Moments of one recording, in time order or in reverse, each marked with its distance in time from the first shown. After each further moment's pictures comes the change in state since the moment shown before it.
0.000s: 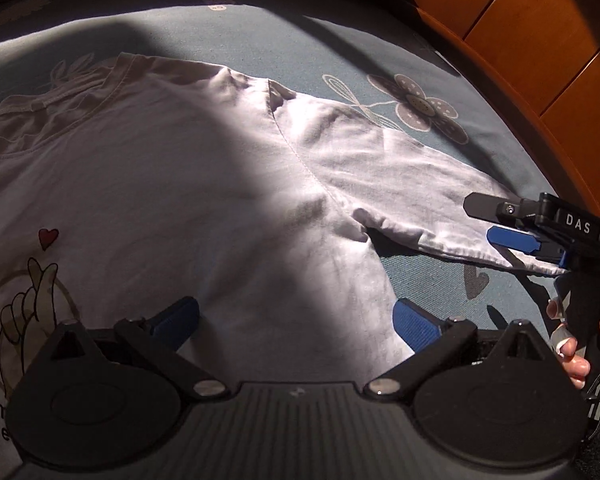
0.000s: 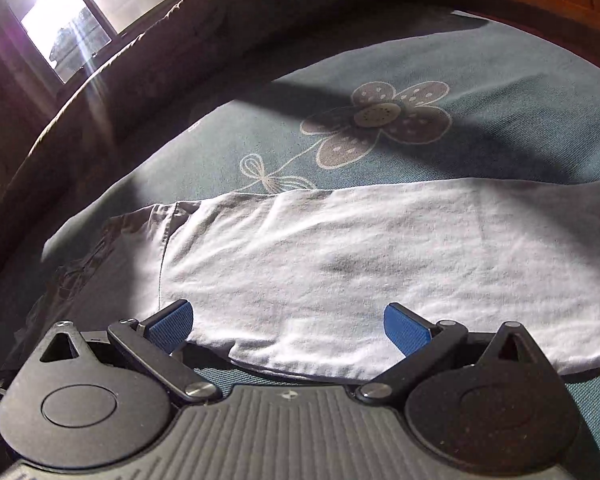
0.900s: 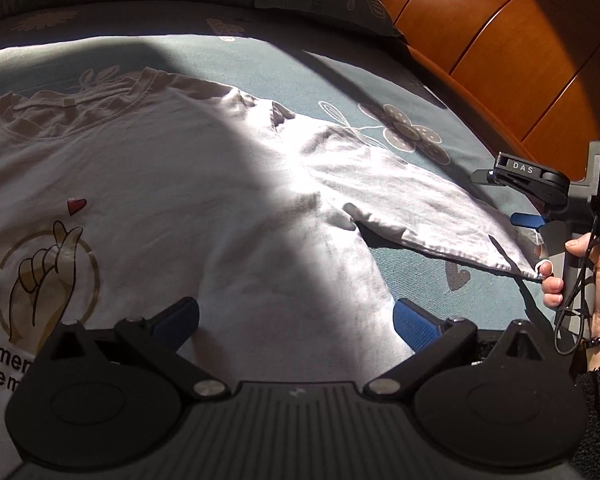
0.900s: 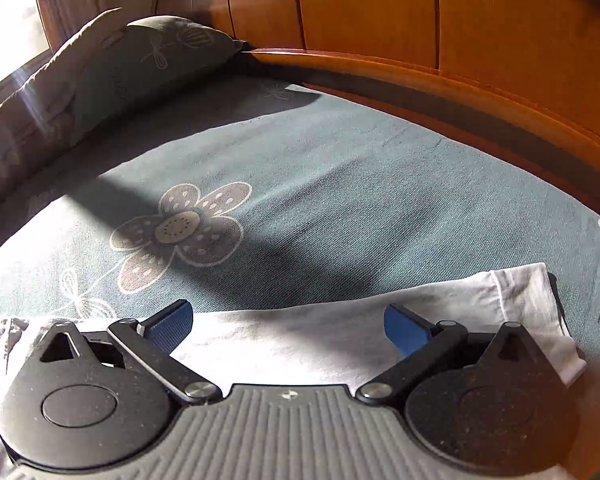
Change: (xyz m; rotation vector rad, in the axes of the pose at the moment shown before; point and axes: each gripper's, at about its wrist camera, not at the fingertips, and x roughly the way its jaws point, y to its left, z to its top) left arm -0.028 -0.001 -0.038 -0.012 -0.122 -0.015; right arm -0.014 -0.054 0.043 0.068 -0.189 -0.423
